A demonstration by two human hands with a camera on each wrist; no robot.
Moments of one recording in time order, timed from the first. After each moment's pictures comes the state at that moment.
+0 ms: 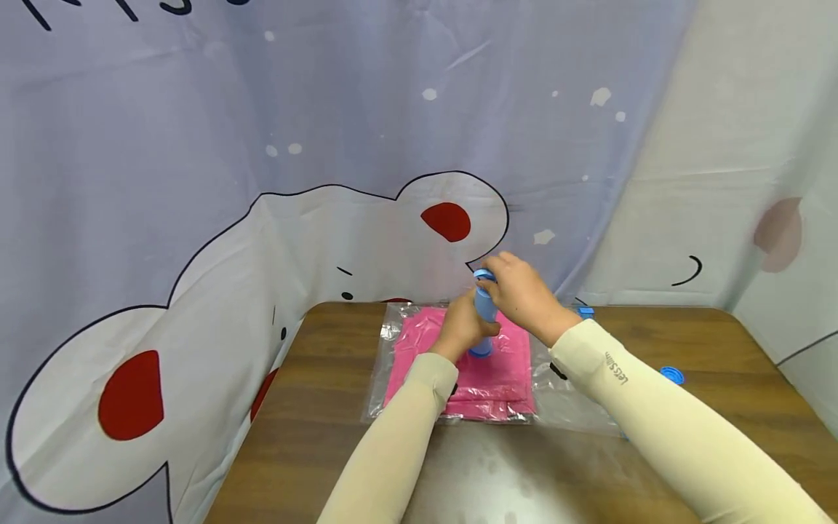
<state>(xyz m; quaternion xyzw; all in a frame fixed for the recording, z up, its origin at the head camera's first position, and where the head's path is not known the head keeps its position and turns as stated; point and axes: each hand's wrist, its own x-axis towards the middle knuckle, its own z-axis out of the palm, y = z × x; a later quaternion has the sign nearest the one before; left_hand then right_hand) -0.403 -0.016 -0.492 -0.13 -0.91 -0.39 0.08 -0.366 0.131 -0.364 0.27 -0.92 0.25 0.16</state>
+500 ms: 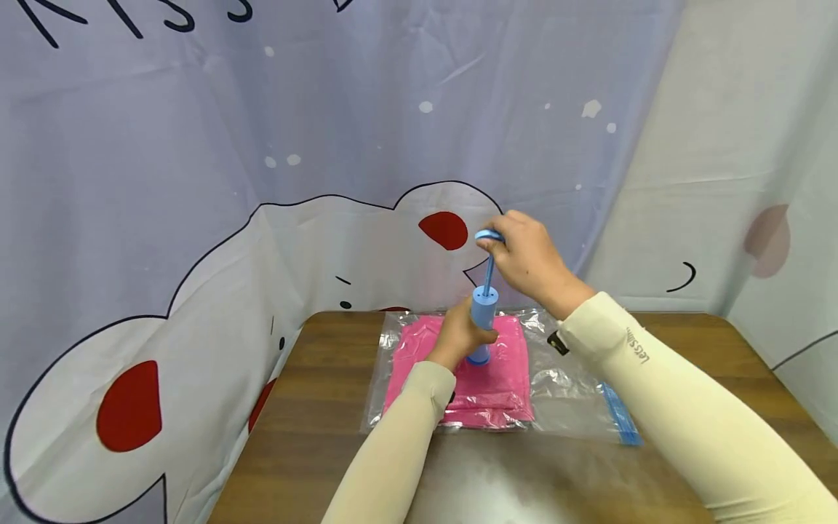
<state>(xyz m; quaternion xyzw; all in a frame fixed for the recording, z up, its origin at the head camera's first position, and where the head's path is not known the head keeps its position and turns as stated) -0.388 -0.021 -0.484 -0.10 -0.91 -0.41 0.06 -0.365 0.129 -0.296 0.27 -0.89 0.30 0.22</state>
